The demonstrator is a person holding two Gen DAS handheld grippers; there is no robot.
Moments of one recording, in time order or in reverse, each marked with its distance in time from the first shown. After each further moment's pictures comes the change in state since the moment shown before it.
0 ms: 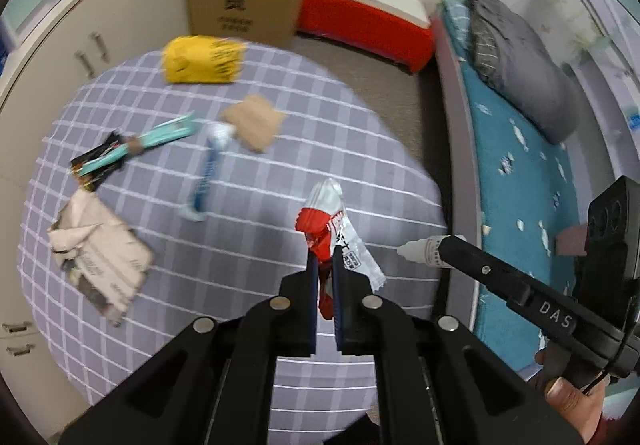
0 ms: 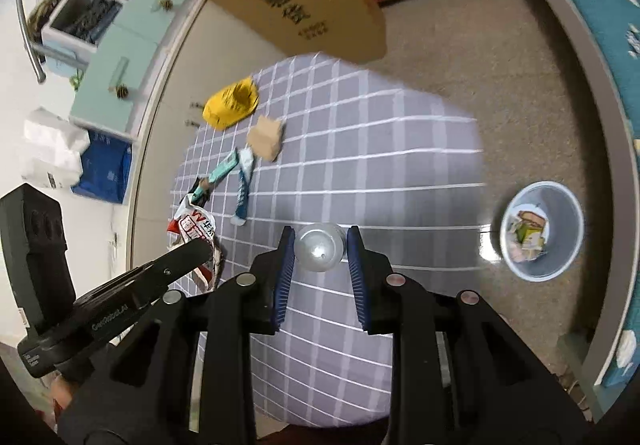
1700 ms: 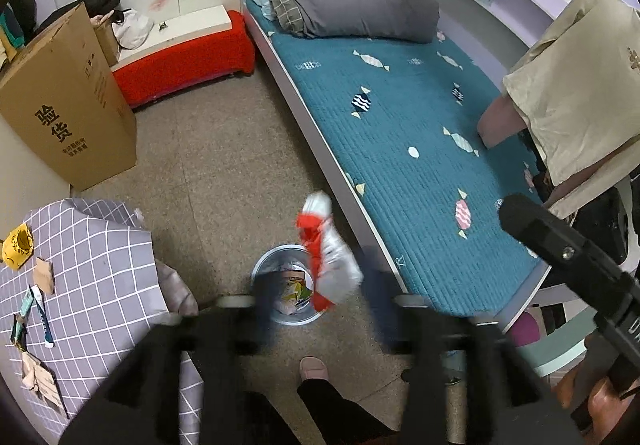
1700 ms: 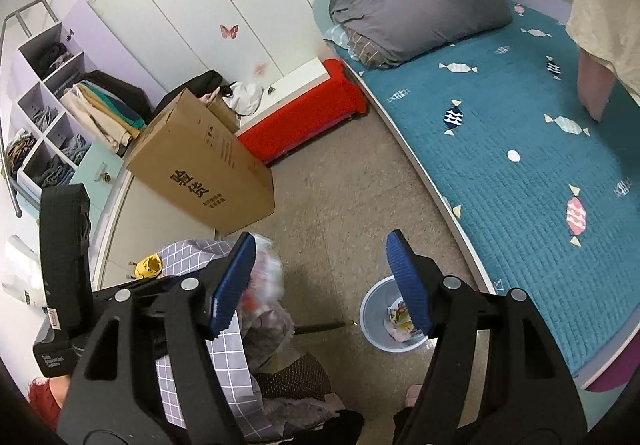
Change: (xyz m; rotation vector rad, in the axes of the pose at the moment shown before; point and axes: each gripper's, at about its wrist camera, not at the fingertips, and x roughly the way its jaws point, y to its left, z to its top) left arm 0.019 -0.336 -0.051 0.563 -0.016 -0.127; right arm -0.273 -0.186 -0.052 0.183 -0.557 -0.237
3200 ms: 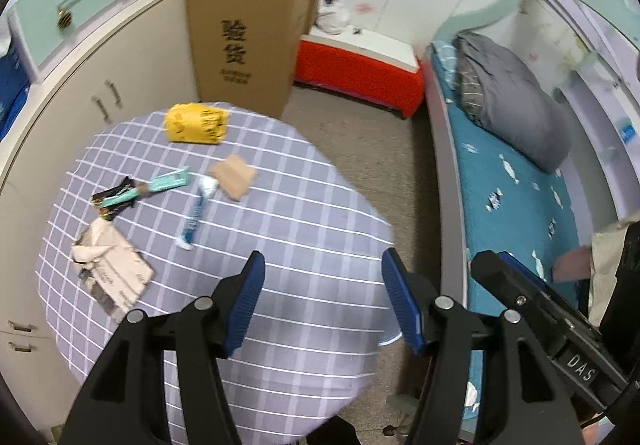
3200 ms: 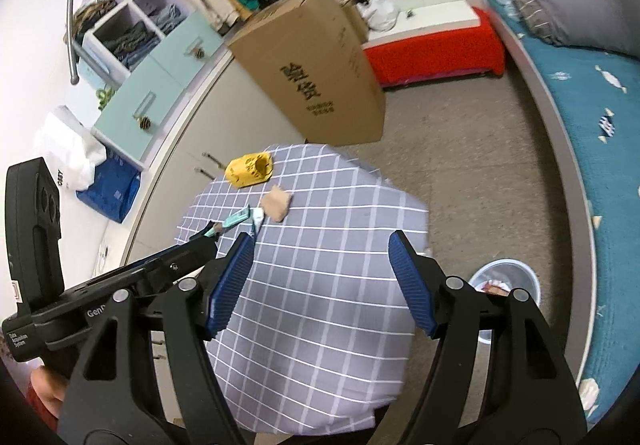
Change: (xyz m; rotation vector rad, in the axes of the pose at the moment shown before) left arm -0.118 0.265 -0.114 -0.573 -0.141 0.228; right arm 0.126 0.250 -0.085 -0.328 0.292 0.264
